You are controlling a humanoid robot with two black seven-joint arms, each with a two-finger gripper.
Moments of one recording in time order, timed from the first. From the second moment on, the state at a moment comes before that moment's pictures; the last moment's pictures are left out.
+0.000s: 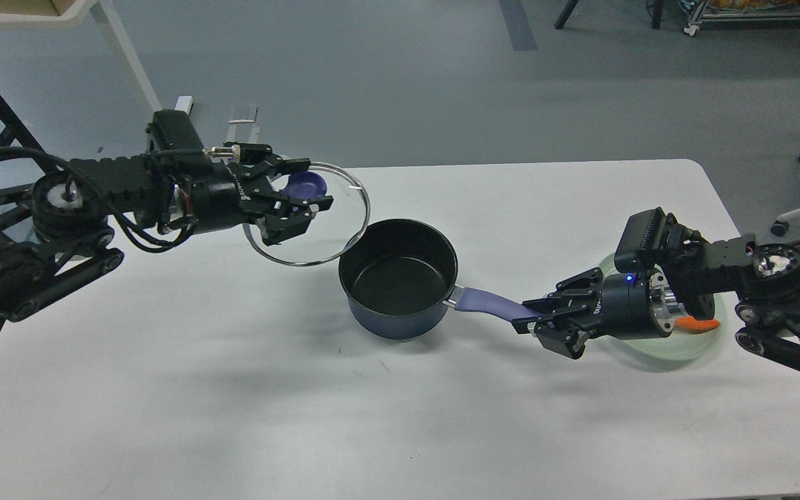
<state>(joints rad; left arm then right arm) -1.01 0.71 -0.13 -1.09 1.95 0.18 -0.49 1.04 -0.77 -0.05 1.37 -1.84 0.15 0.49</state>
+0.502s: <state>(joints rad) -0.71 0.86 -0.08 -1.04 1.89 0.43 -0.49 1.04 -0.77 -0.05 1.37 -1.84 0.15 0.49</state>
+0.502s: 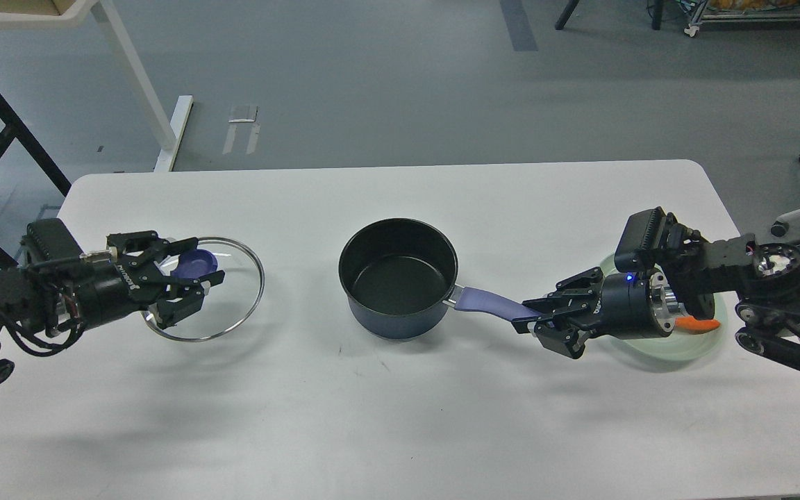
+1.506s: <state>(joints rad) -0.63 0.85 -0.09 -0.97 1.88 0.46 -0.49 1.03 -0.77 -0.05 1.37 -1.84 0.15 0.49</state>
